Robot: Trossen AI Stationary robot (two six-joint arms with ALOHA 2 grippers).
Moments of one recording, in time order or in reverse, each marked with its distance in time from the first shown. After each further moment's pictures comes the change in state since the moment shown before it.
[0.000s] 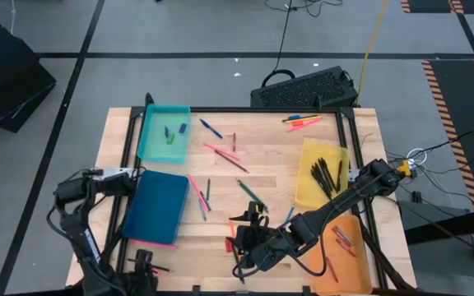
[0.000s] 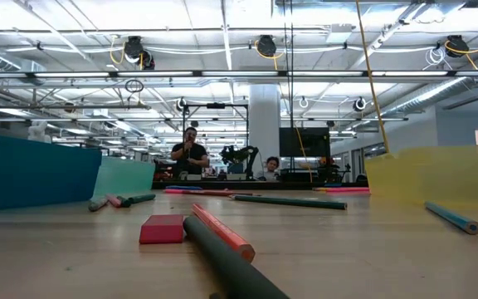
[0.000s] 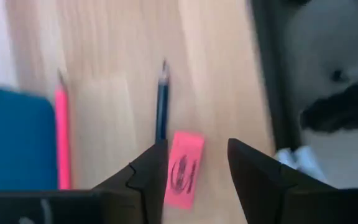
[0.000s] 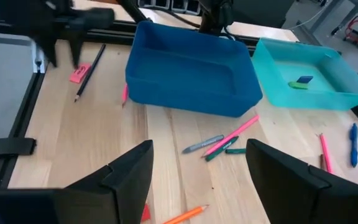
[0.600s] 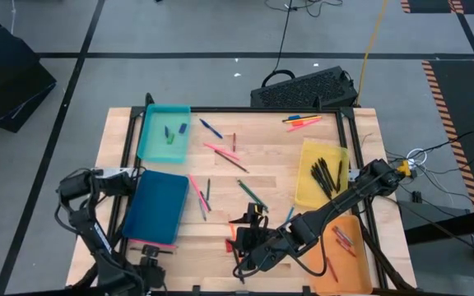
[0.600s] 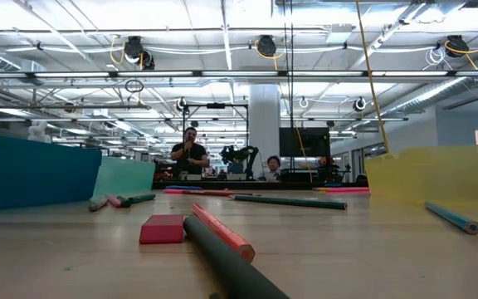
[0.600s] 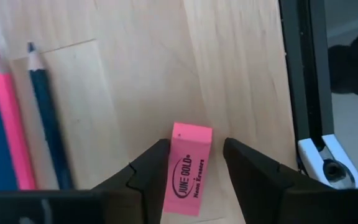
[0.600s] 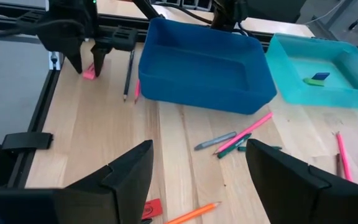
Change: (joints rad) left arm 0.078 -0.004 -0.131 0.161 0.229 0.110; right arm 0.000 -0.001 0.000 0.001 -0.046 0.012
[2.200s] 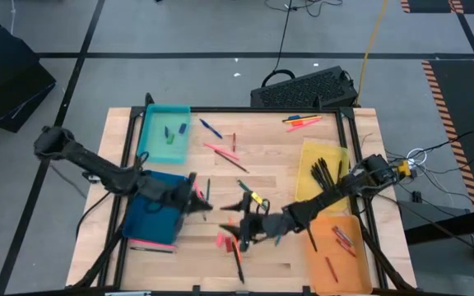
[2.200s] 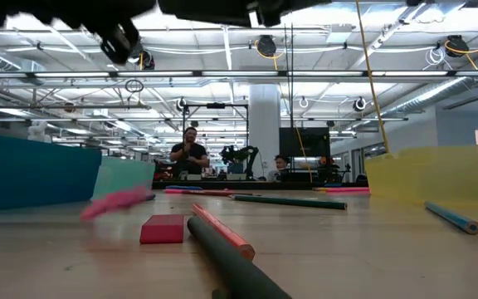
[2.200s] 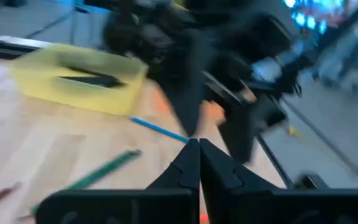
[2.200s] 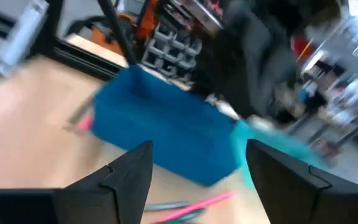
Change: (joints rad) left arm 0.828 -0.774 -0.670 1.193 -0.031 0.714; right arm -0.128 -0.002 -0.539 1.085 -0.067 -0.695
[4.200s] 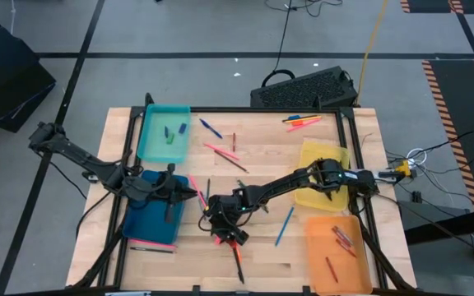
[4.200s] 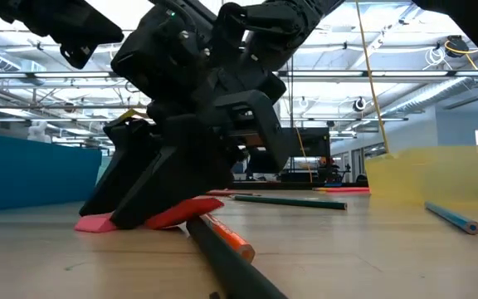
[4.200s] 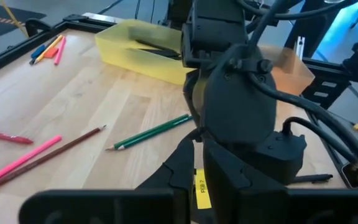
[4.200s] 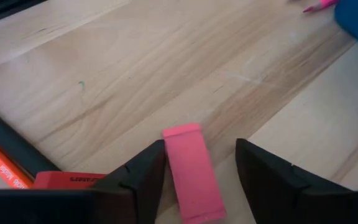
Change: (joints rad) left arm -0.122 -0.261 0.003 -0.449 -0.332 -0.113; right arm -0.264 0.460 0.551 -0.855 -1.039 -0.189
